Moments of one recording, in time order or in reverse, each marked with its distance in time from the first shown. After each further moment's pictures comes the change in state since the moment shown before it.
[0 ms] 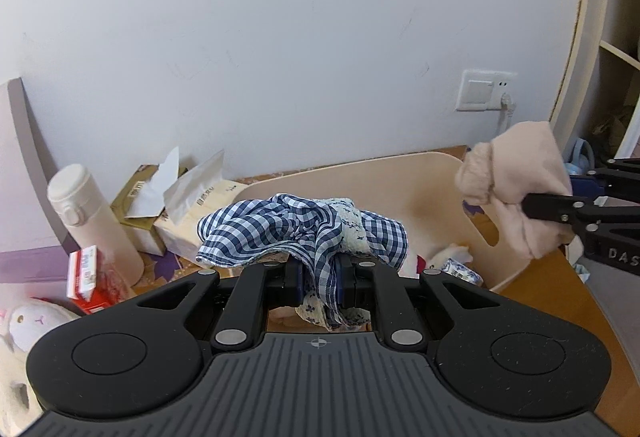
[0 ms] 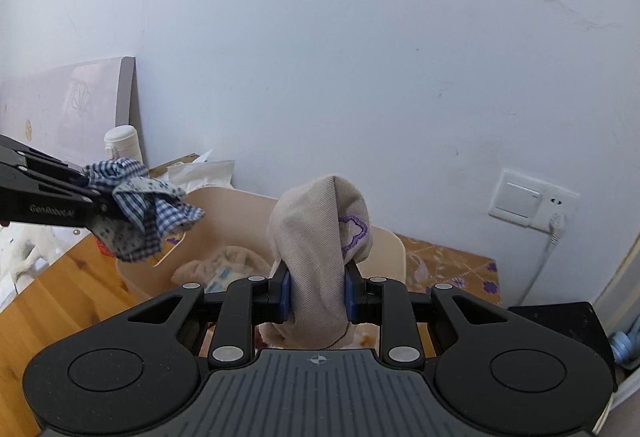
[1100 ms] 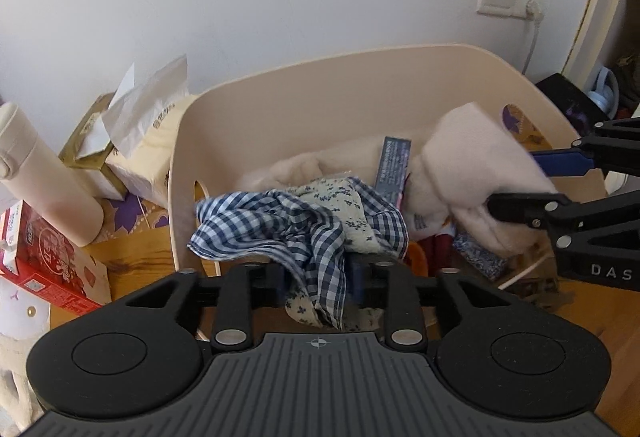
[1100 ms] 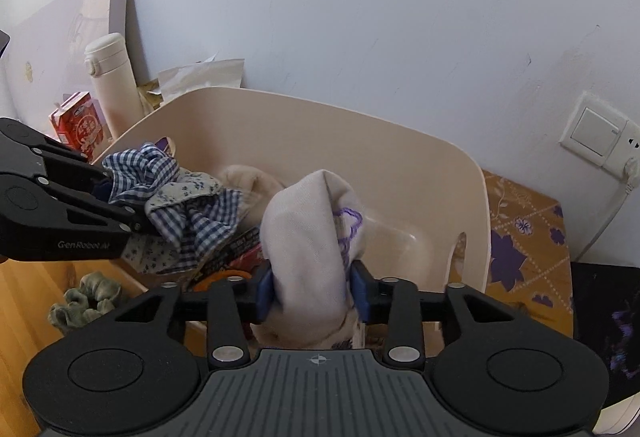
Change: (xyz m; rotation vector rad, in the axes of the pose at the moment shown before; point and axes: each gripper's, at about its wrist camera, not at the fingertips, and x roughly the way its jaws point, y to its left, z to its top) left arm 0.097 -0.007 -0.032 0.045 0.221 0.013; right arm 0.100 0.014 -0.027 -0.012 0.237 0.085
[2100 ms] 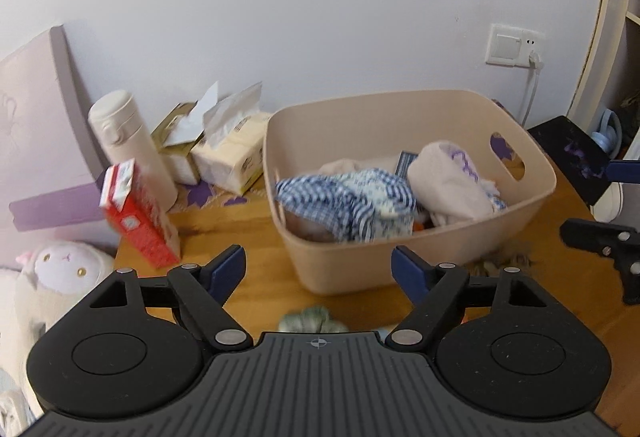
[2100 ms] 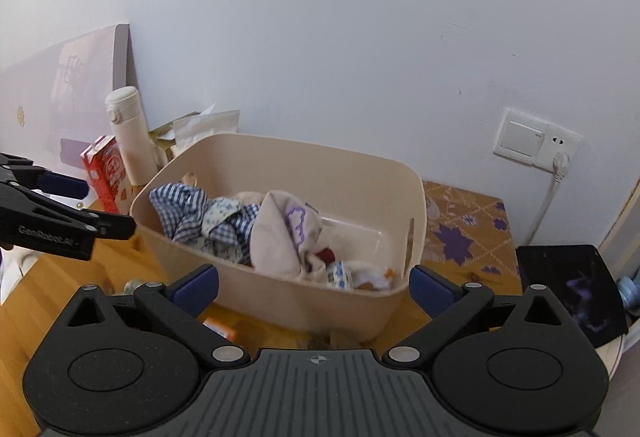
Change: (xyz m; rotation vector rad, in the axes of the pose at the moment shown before) left arm -0.112 0.011 -0.058 -0.092 -0.121 0.086; right arm -0.113 0.024 -0.041 0.093 -0.130 -0.099
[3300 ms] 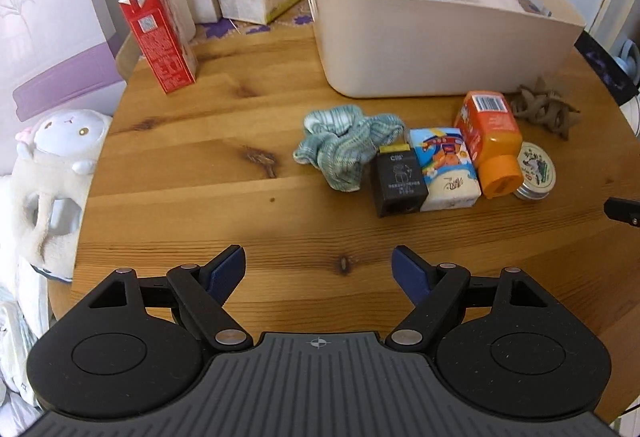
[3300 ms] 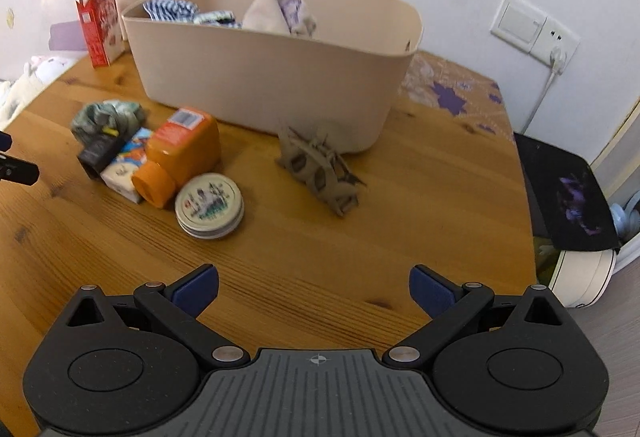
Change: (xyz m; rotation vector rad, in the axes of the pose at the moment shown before) left arm 0.020 0.021 -0.119 -0.043 0.268 0.020; right arm 0.022 -0.004 -0.118 -0.079 0.278 -0.053
